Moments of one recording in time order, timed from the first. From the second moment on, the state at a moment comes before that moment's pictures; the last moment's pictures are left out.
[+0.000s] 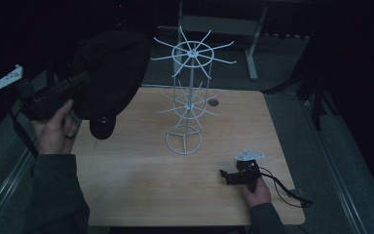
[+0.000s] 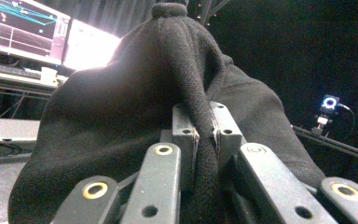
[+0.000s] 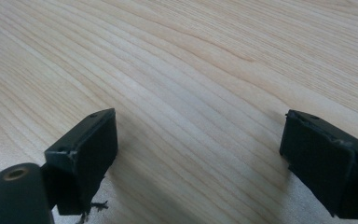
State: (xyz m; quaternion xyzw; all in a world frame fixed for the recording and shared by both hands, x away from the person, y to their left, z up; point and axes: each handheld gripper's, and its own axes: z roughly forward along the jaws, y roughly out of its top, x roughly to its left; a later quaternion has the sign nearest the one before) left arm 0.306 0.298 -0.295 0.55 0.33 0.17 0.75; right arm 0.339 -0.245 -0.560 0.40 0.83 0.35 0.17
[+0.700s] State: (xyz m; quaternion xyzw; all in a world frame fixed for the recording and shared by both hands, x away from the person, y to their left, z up) left arm 0.314 0.279 -0.293 0.56 0.32 0.15 0.75; right arm 0.339 -0.245 -0.560 0.40 0.83 0.35 0.17
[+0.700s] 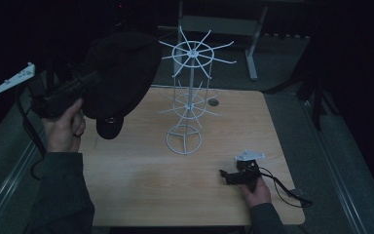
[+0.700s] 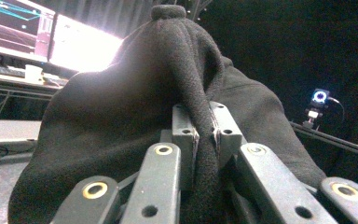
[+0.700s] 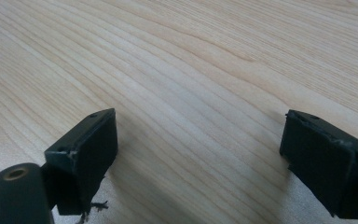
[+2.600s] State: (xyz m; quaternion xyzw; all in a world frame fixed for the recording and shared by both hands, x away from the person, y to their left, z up) left arm 0.340 0.243 -0.318 0.64 0.35 0.12 0.67; right arm 0.339 -0.245 -0.560 0.40 0.83 0.35 0.17
